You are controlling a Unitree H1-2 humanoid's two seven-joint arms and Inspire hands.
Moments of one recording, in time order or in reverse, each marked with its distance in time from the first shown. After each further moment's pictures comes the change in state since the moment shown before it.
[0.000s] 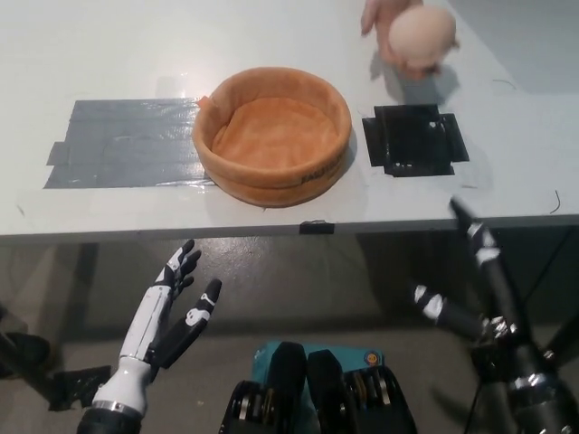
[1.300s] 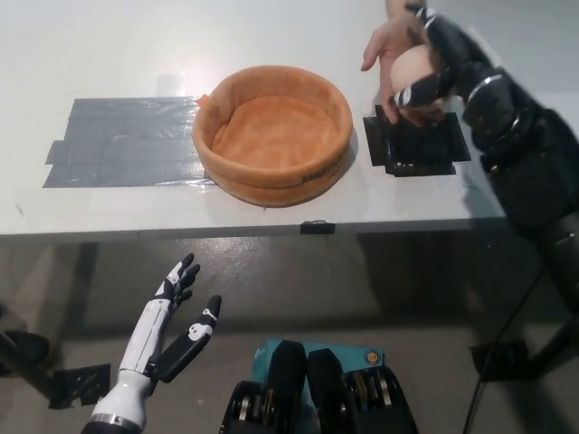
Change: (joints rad) left_arm 0.022 -0.001 -0.004 -0.006 0.021 0.002 0.000; right_arm -0.912 -0.116 0.226 0.954 -0.184 0.360 0.125
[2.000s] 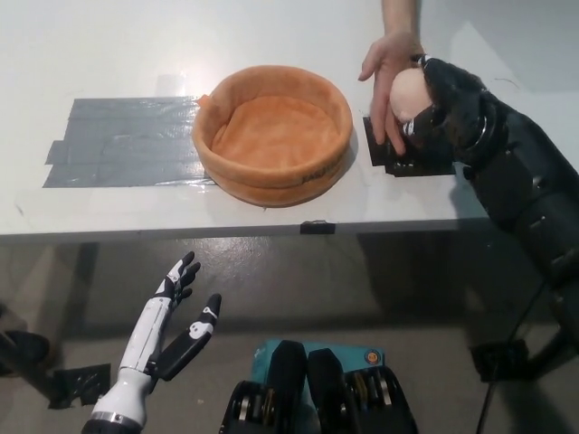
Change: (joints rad) left_arm -0.007 0.000 0.000 0.000 0.009 -0.001 0.000; right_arm -0.095 0.021 0.126 0.307 -0.071 0.022 -0.075
